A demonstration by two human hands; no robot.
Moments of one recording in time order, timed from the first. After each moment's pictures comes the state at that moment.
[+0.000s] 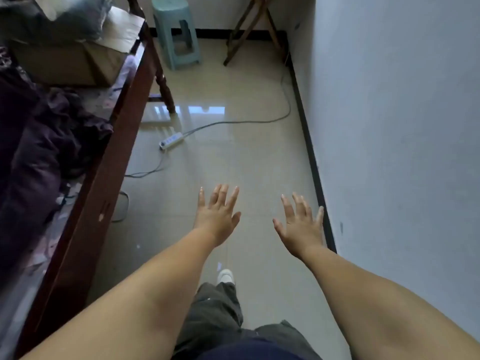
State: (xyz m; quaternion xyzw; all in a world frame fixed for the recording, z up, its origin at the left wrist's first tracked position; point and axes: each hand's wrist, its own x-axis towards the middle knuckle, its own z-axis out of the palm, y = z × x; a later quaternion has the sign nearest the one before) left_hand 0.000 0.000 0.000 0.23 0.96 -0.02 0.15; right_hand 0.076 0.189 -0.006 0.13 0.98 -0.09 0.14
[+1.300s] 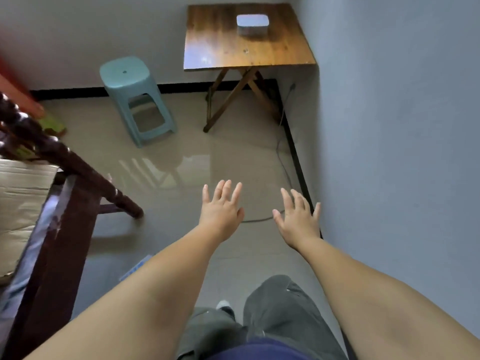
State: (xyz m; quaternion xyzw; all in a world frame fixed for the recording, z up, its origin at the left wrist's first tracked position) left_hand -0.799 0.258 0.018 0.26 0.96 -0.02 0.14; right_hand -0.718 0.431 0.008 0.20 0.96 -0.14 0.11
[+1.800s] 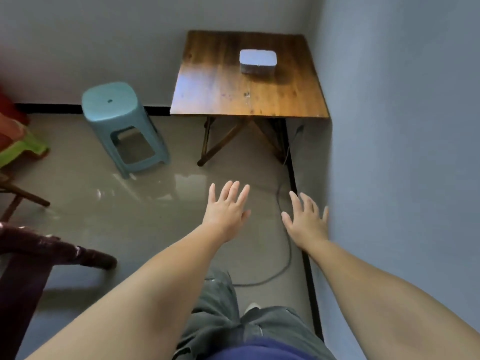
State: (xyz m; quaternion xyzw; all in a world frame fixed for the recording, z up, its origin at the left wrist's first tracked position) left_hand -1.099 0.420 0.017 0.27 0.96 -0.01 0.12; right_hand -1.030 0.610 0.006 0.18 0.97 -0.12 0.12
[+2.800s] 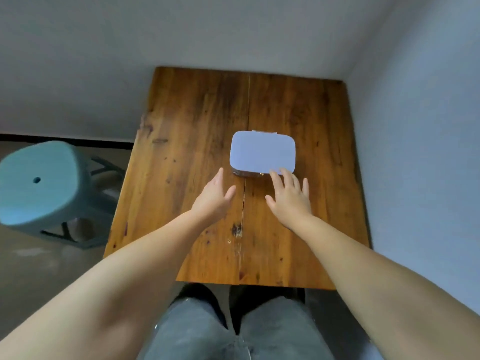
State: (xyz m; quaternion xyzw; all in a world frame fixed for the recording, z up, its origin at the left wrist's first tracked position) left_hand -1.752 0.605 -0.016 0.02 0.92 0.30 0.26; right_hand -1.716 0.787 -0.027 0.05 0.99 -0.08 0.12
